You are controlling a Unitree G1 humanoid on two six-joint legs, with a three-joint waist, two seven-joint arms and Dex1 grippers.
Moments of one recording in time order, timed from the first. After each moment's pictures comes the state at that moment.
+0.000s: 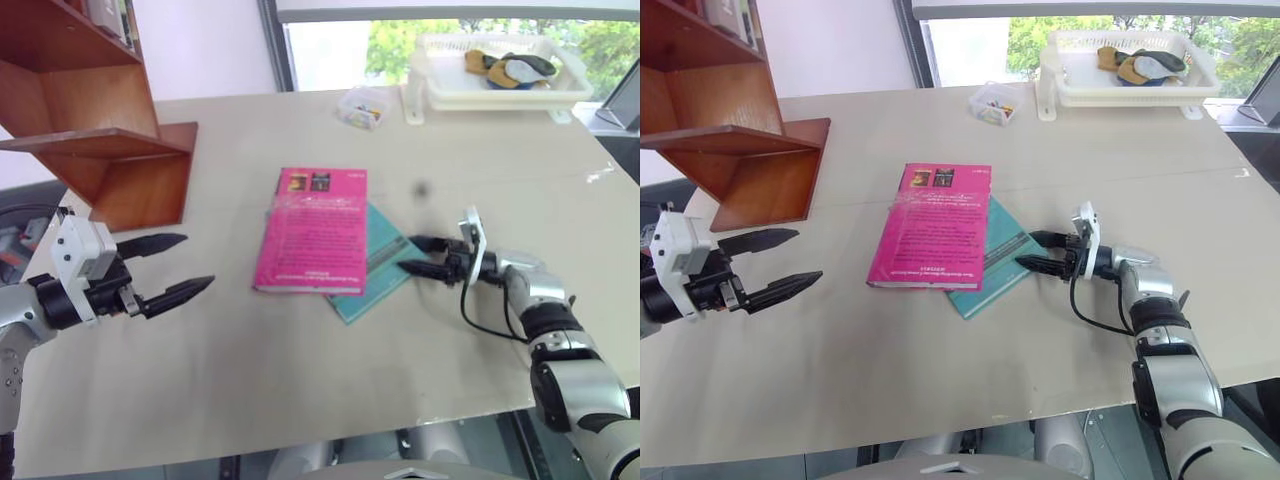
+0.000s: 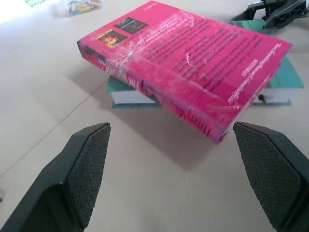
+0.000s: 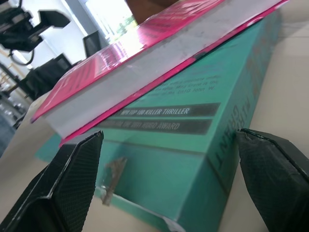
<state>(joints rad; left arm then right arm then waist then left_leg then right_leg) 0.12 0.94 0.57 -0.22 -0.58 0.36 -1.15 -0.67 -0.35 -0.01 0.77 0.34 0.19 1.42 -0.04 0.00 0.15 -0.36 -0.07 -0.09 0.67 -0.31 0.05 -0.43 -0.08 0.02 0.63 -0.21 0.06</state>
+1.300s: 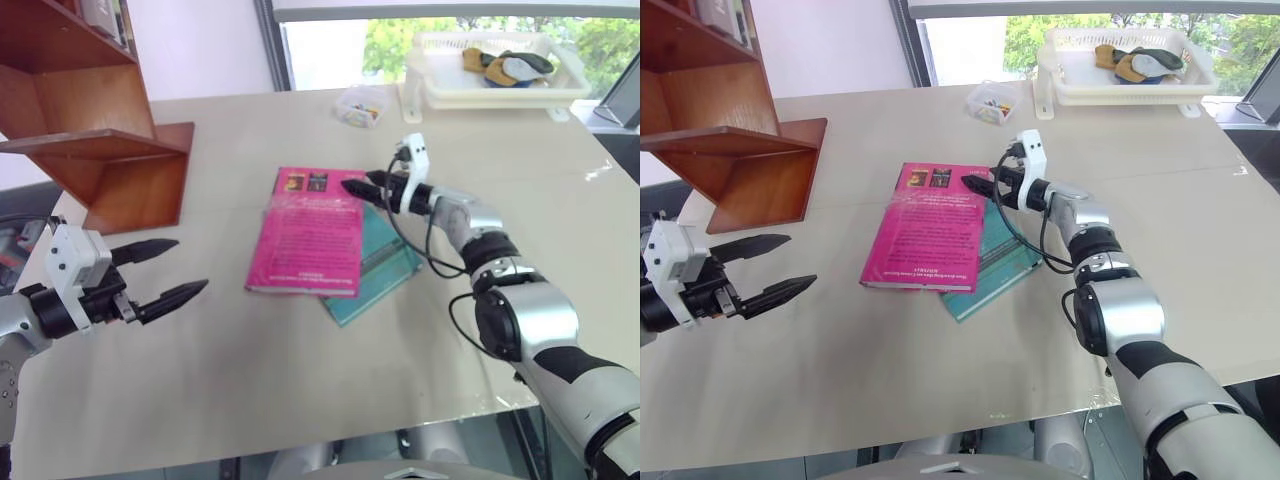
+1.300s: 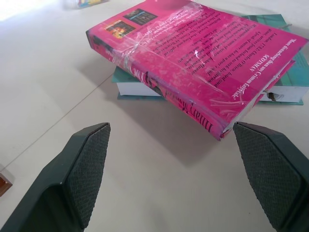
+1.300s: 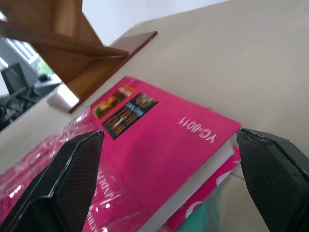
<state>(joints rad) 0.17 0.91 0.60 -0.25 -0.57 0.35 -1.12 -1.13 -0.10 -0.10 1.08 0.23 0.25 0.87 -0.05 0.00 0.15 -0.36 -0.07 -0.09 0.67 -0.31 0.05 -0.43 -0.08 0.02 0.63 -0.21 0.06</state>
